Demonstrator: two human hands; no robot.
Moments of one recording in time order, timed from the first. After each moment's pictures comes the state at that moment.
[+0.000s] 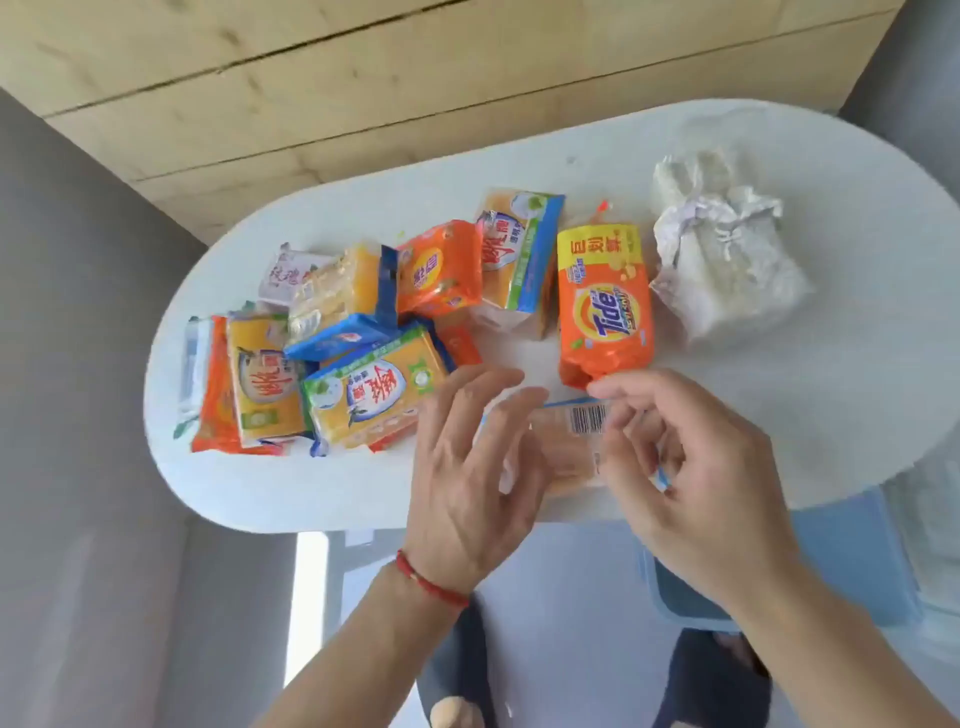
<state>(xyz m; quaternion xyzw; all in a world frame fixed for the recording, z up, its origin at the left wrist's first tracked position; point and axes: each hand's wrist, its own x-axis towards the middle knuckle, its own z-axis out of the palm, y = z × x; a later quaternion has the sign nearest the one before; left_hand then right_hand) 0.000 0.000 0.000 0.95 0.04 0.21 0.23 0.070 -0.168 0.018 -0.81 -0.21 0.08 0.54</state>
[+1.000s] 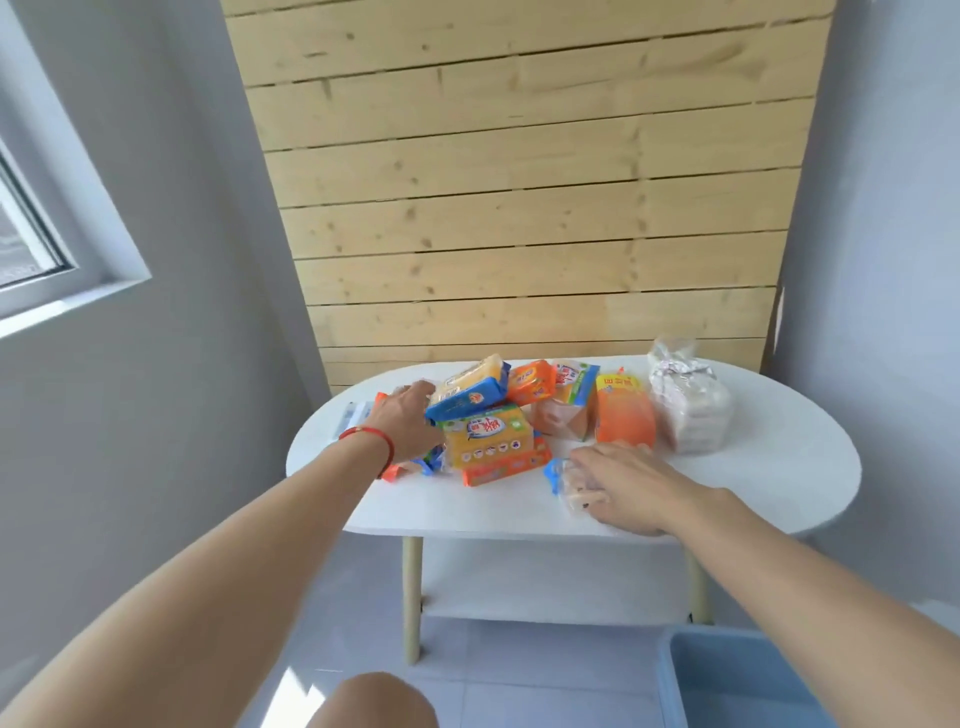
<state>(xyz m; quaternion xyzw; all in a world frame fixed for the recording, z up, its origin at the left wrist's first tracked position) -0.051 0.146 0.042 0.96 0.25 0.06 0.13 0.058 -0.129 -0.004 -0.89 -0.46 0.03 0.00</state>
